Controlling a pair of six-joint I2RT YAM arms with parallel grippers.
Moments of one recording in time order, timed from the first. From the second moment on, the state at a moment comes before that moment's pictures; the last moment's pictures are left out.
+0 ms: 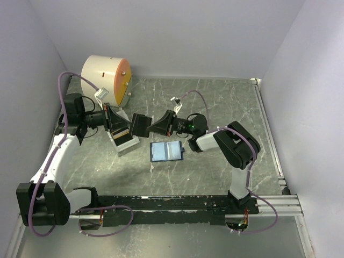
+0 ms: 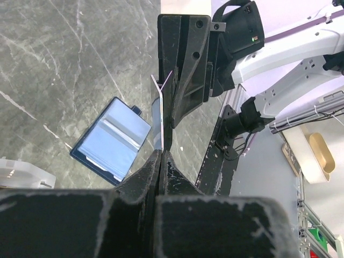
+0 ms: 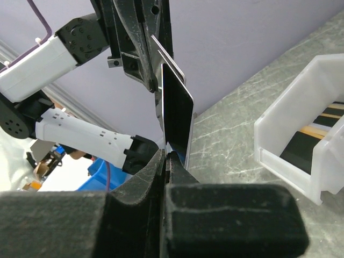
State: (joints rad) left arm 0.01 1.16 0.87 -0.18 1.21 -0.23; right arm 0.61 1.92 0.81 1.52 -0.85 1.11
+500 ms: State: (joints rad) left arm 0.07 1.27 0.86 -0.39 0.83 -0.04; right arm 0.70 2.25 1.12 1.36 -0.79 1.06
